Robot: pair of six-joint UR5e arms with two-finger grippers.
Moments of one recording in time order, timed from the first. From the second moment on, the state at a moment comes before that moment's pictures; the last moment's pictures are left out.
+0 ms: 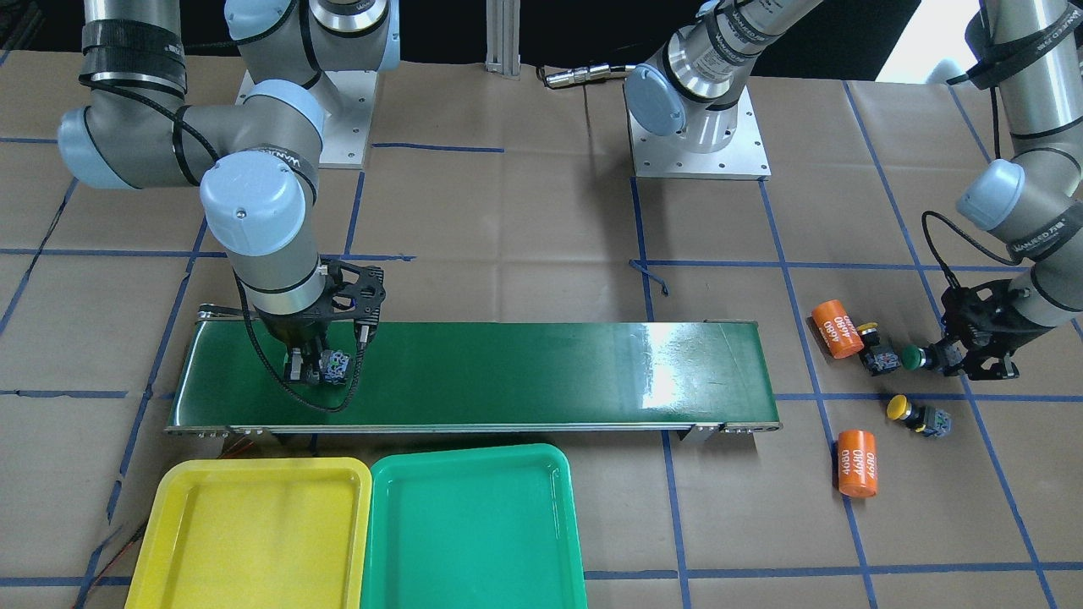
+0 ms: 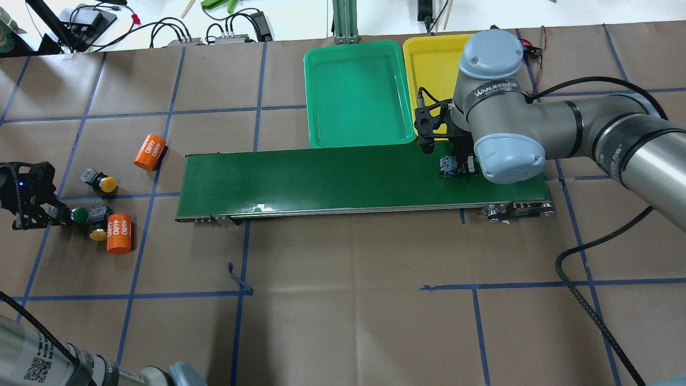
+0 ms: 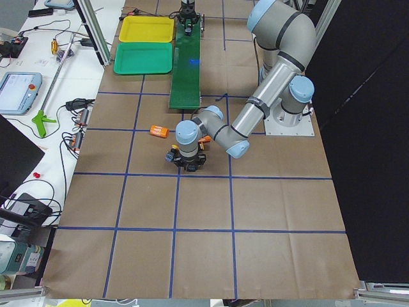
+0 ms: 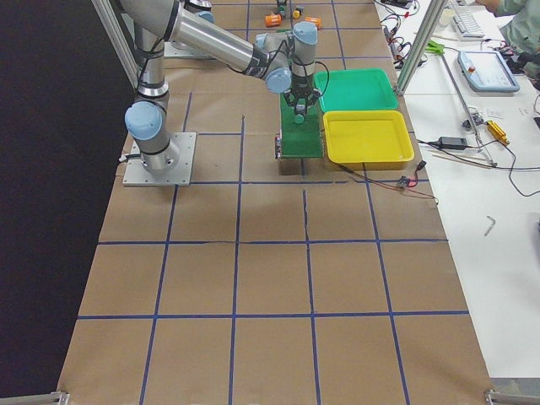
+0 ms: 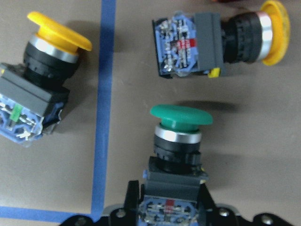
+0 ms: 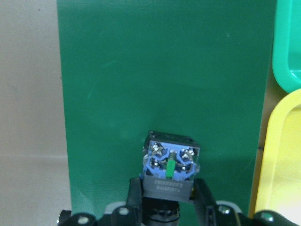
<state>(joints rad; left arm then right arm) -0.80 -2.00 -1.85 -0.86 1.58 2.27 1.64 -1.32 1.84 -2.16 -1.67 -1.54</state>
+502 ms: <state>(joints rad) -1.00 -1.84 -1.83 -1.03 1.58 2.21 1.64 -1.32 1.67 -2.16 -1.67 -1.52</state>
